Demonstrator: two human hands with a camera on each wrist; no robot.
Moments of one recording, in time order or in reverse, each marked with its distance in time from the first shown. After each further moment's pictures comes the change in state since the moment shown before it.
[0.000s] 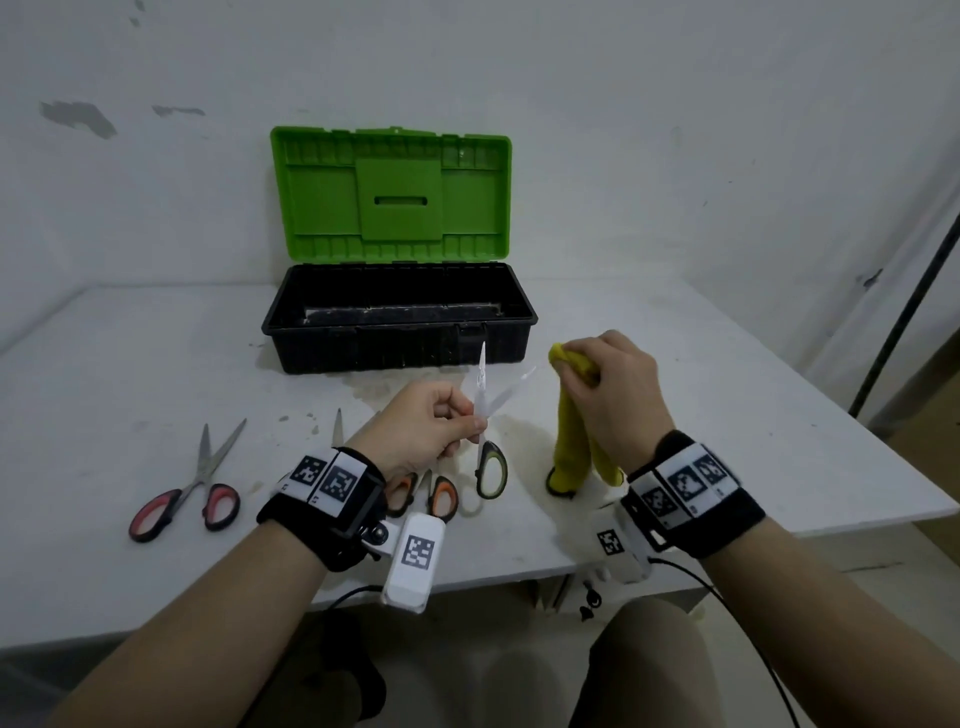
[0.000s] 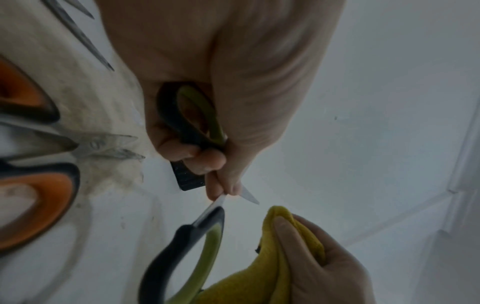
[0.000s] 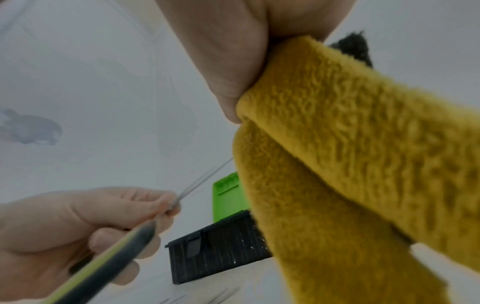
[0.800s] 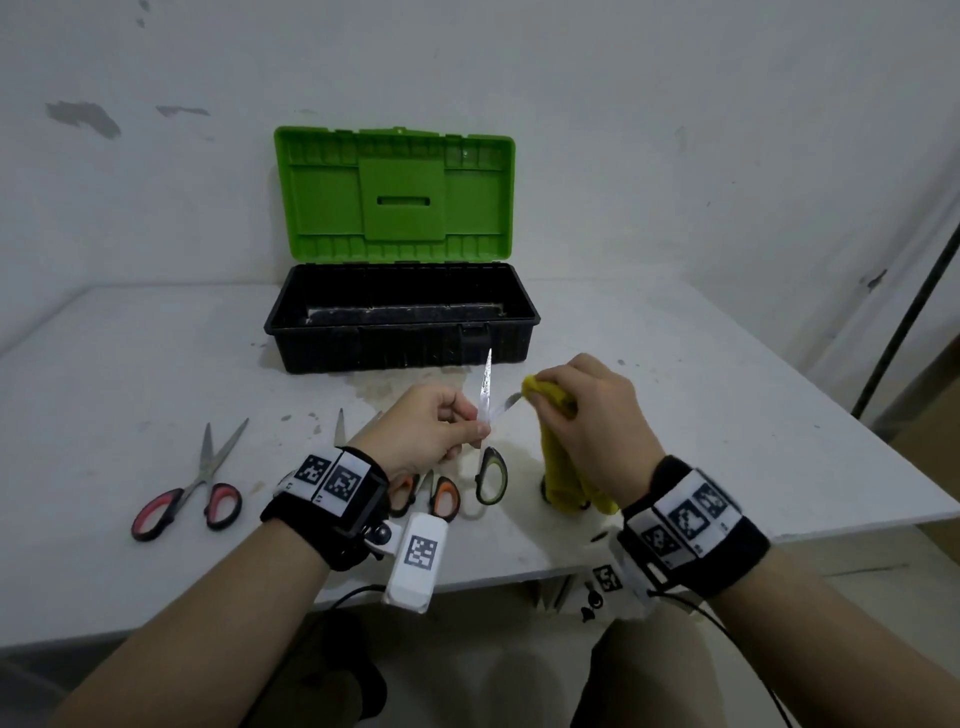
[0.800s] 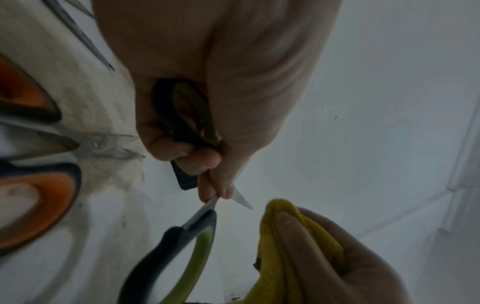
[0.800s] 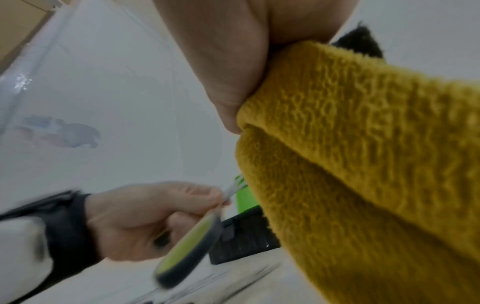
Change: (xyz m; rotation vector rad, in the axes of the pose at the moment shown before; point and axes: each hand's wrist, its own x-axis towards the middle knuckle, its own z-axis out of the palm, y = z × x) left_hand 0.001 0.000 0.001 -0.003 -0.003 -0.041; right_hand -0.021 -0.020 0.003 -0.061 -0.144 -0.106
